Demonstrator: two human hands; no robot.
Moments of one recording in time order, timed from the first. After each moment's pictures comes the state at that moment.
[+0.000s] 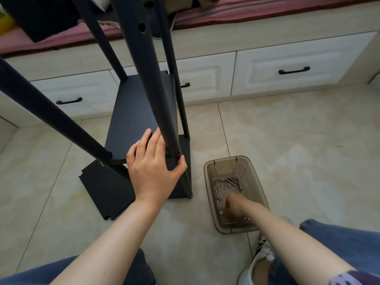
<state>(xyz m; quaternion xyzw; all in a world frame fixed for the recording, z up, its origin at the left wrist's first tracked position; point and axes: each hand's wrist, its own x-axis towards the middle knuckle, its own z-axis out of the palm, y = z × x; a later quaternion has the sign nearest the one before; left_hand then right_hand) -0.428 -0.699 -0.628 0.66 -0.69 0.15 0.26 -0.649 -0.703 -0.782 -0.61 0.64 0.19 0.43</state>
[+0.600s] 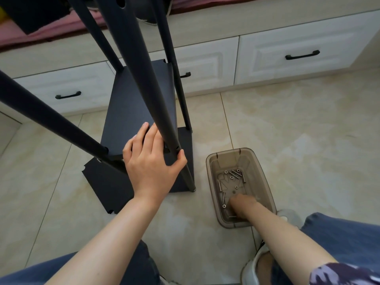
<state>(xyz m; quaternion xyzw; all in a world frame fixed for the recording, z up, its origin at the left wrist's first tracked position) -0.427 -0.701 -0.632 0.66 -0.68 0.17 0.27 -0.651 -0.694 -0.816 -0.71 0.55 0.31 0.31</state>
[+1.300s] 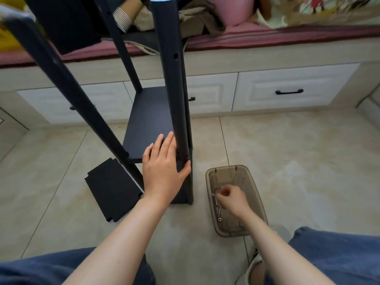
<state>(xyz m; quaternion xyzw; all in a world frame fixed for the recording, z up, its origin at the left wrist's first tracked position) -0.427 -0.687 -0.610 0.68 -0.71 0.05 0.20 -0.625 -0.685 -0.729 -0.52 0.71 -0.20 0.44</state>
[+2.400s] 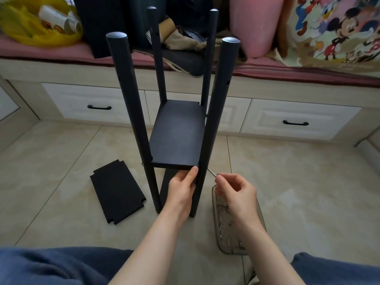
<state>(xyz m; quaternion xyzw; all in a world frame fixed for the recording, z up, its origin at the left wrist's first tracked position) -0.439 -0.669 -0.612 0.48 -0.21 -0.61 0.60 -0.570 -0.658 -0.597 -0.42 0.56 -0.53 0.49</state>
